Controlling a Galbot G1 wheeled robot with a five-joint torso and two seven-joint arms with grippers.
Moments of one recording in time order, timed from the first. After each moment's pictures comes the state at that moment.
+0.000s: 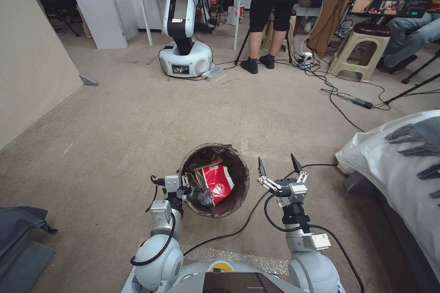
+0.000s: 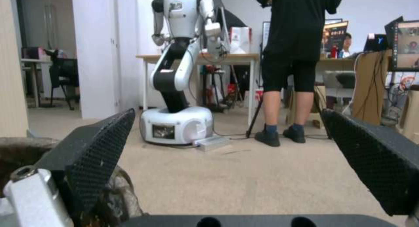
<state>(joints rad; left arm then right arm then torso) 1.62 -1.43 -0.24 -2.21 -0.16 0.27 -0.33 -1.72 1.41 0.45 2.11 0.05 0.45 0.04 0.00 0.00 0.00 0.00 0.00</state>
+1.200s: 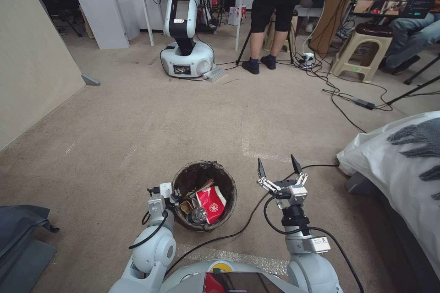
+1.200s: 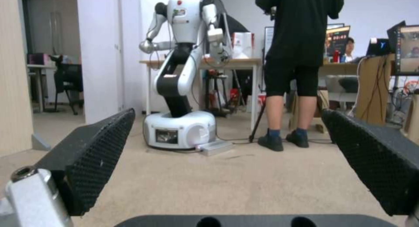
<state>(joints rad) 1.57 -1.42 -0.31 -2.10 -0.36 0.52 -0.41 -1.73 1.42 0.45 2.10 0.04 0.49 0.02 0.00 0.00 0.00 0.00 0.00</state>
